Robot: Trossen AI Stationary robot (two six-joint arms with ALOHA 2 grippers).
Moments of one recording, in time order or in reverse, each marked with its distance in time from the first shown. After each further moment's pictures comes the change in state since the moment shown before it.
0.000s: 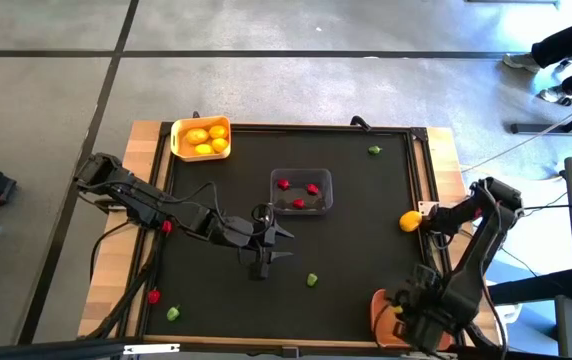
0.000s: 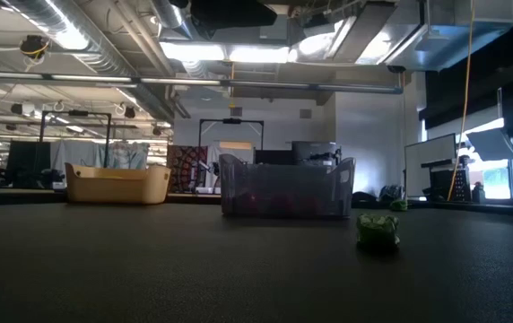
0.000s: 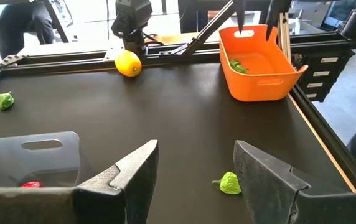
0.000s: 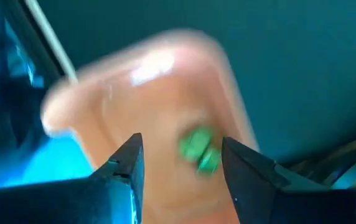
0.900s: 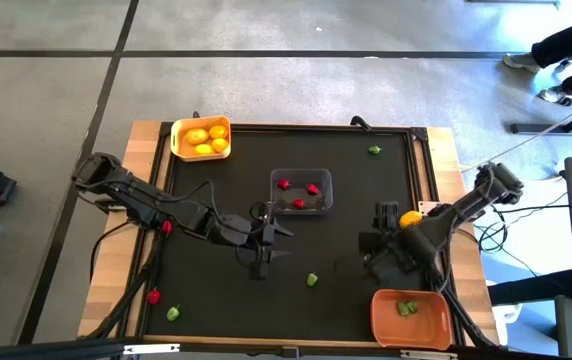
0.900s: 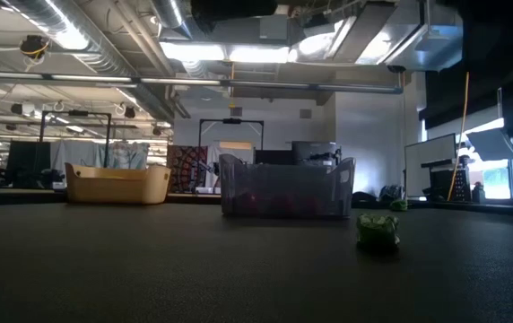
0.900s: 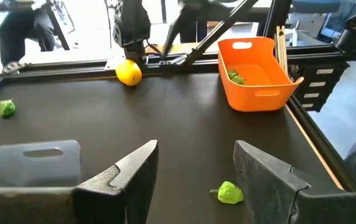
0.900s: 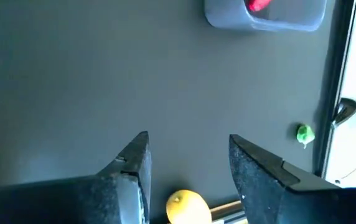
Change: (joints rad) left arm 0.001 -0.015 0.000 0.020 0.000 -0.003; right arm -0.418 -0.127 -0.050 -0.217 0.352 -0.898
